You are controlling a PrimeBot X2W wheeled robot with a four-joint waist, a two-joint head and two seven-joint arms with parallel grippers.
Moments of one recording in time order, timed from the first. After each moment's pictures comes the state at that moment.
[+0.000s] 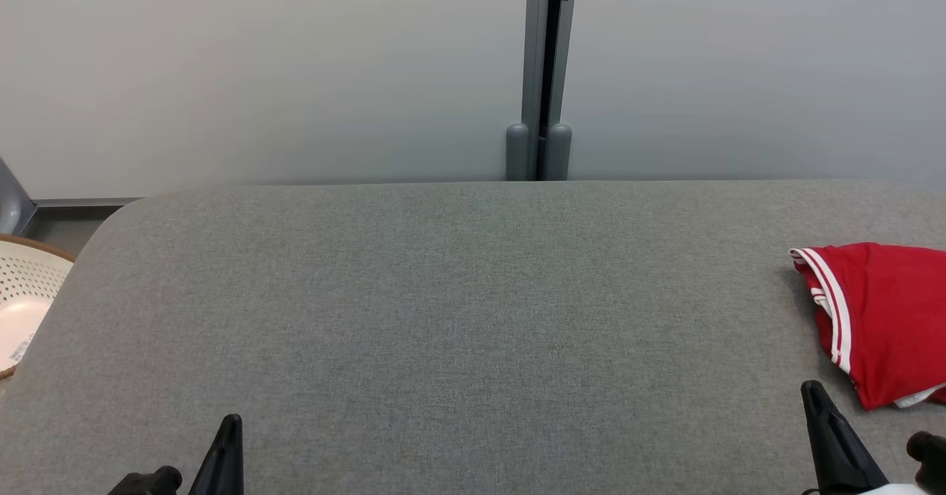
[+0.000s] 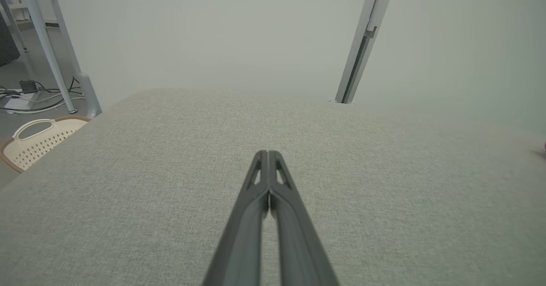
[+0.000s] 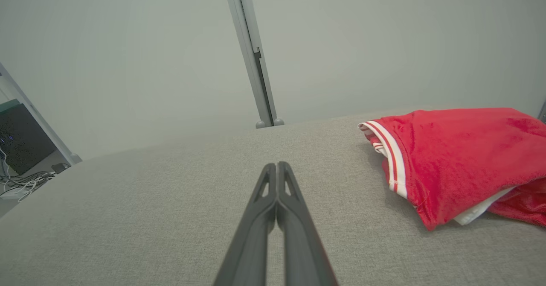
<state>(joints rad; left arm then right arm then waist) 0.15 0.16 -0.10 0.19 -0.35 0.03 -0.19 0.22 -0.09 -0.03 -0.07 0.33 0.13 0.05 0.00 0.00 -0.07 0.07</state>
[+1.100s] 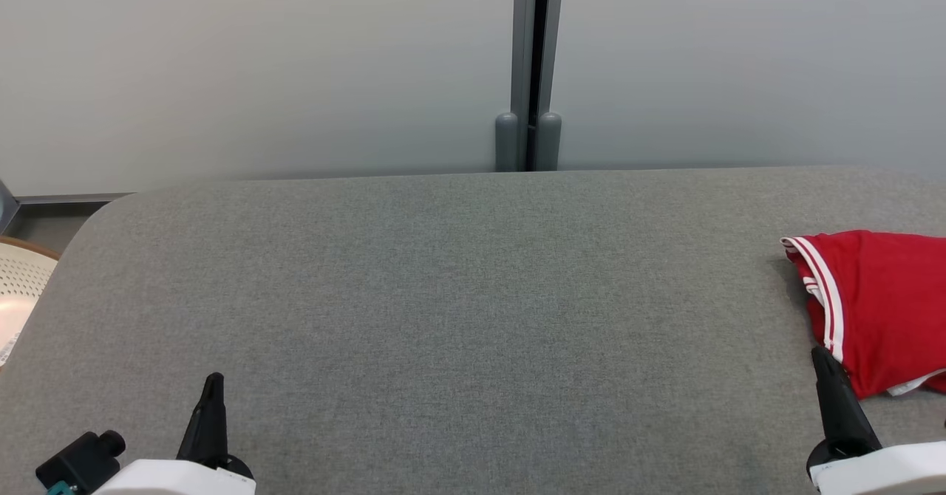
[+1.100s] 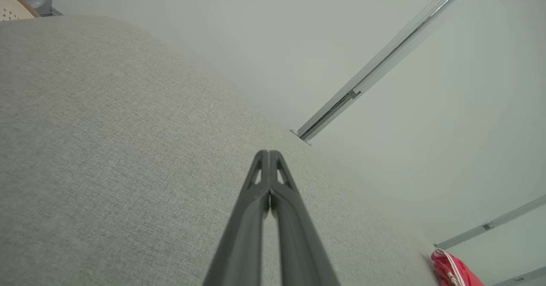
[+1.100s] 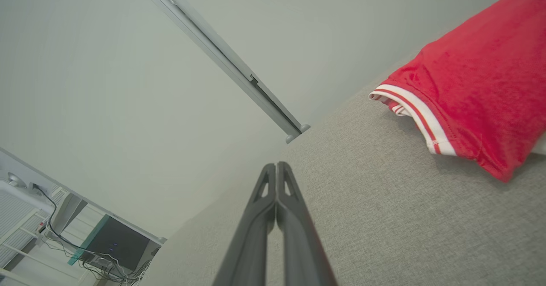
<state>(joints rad) 0.05 0.11 -0.02 0.21 -0.85 -0.03 -0.07 0.09 -0.08 -0.06 0.05 0.84 0.13 0.08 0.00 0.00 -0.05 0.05</state>
